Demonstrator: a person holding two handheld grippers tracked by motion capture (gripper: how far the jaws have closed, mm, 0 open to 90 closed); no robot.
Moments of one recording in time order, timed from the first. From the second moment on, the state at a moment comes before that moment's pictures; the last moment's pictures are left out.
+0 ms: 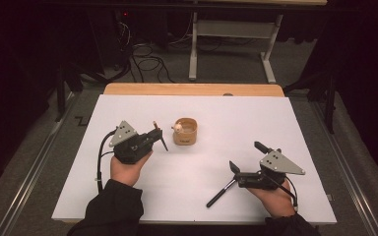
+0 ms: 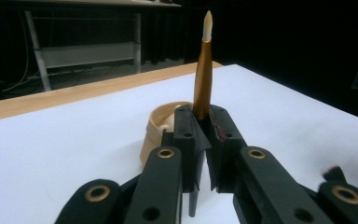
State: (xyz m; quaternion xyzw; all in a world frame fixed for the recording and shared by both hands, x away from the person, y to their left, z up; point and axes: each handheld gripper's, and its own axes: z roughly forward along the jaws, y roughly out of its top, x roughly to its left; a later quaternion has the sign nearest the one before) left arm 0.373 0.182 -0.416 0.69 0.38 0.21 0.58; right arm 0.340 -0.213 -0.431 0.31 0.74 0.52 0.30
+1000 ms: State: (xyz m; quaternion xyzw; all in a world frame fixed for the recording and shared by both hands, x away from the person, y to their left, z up) left arm 0.386 0.181 -0.384 0.67 0.40 0.25 0.57; right arm 0.341 -0.255 -0.438 0.34 0.72 0.52 0.31
